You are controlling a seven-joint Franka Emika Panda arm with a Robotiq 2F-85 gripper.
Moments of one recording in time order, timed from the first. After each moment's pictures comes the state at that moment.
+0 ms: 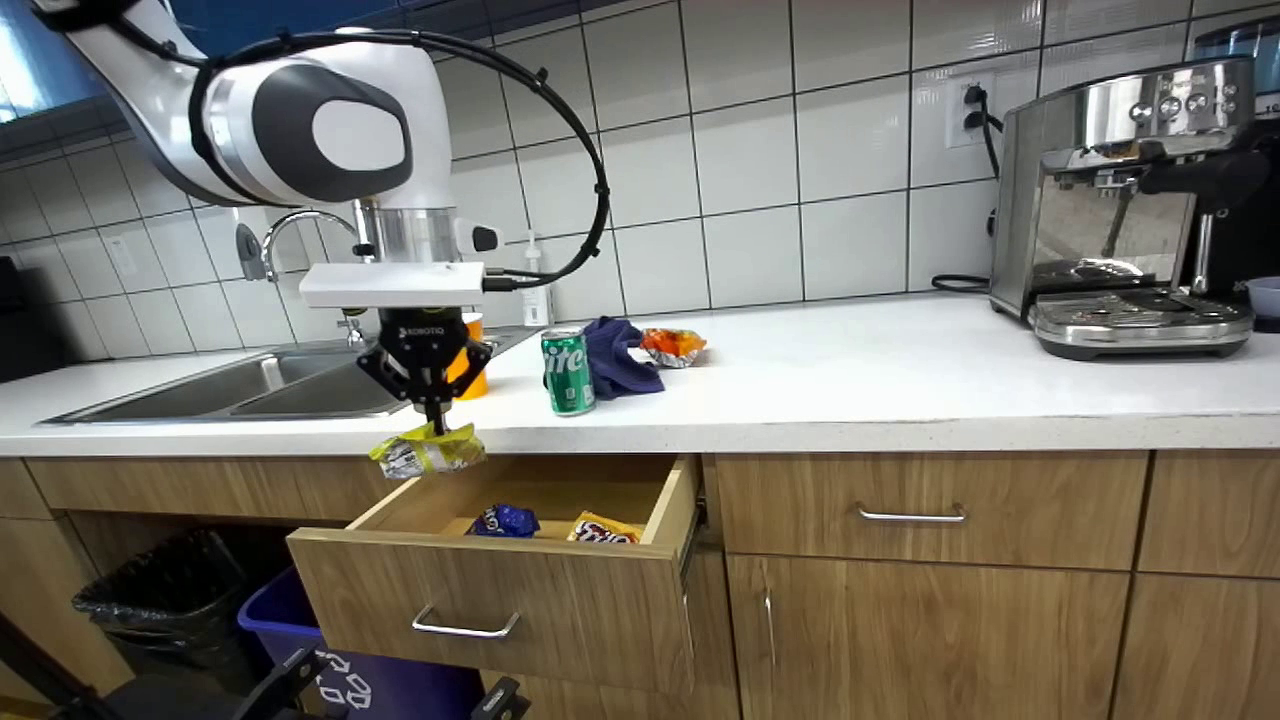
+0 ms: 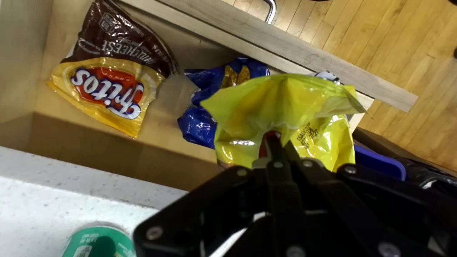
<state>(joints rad) 0.12 -0.19 -0.05 -2.71 0.24 2.53 -0.65</state>
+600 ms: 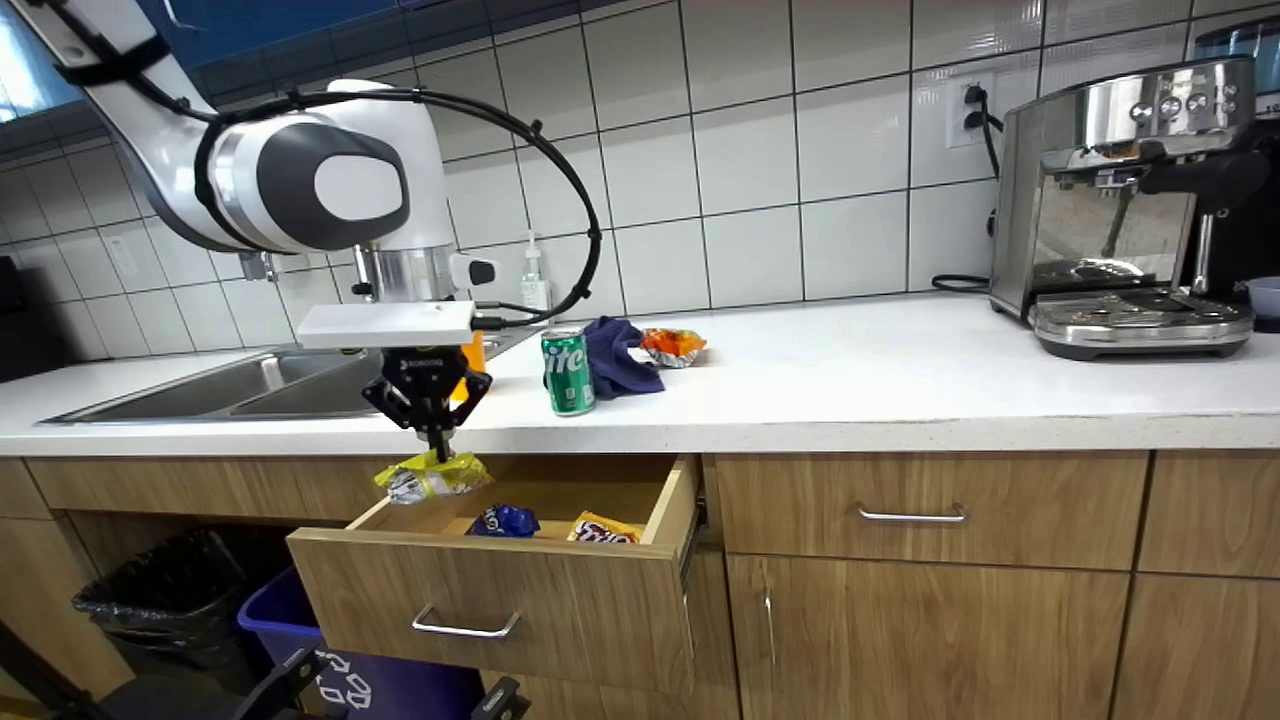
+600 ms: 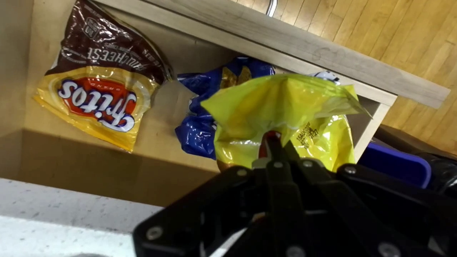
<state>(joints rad) 0.13 -0.09 -0.02 -2.72 0.26 2.66 -0.57</state>
